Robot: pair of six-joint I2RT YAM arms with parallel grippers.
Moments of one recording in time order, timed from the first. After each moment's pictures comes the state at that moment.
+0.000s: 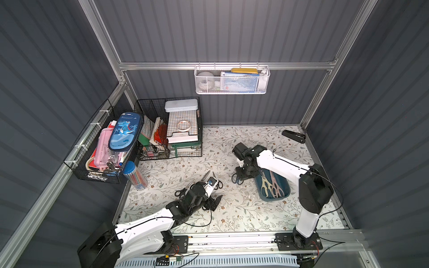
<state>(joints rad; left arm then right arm) -0.90 0.97 0.32 0.13 -0.10 0.01 0.63 1.78 1.42 -1.04 0.03 0.34</state>
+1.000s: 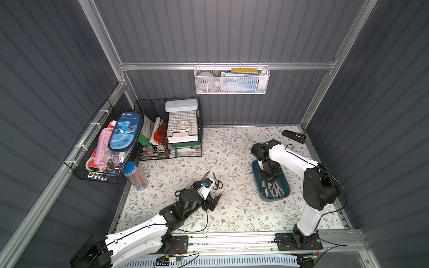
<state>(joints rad) -0.90 0.85 0.25 0.21 -0.11 0.03 0.44 1.82 1.40 -1.38 0.22 0.13</state>
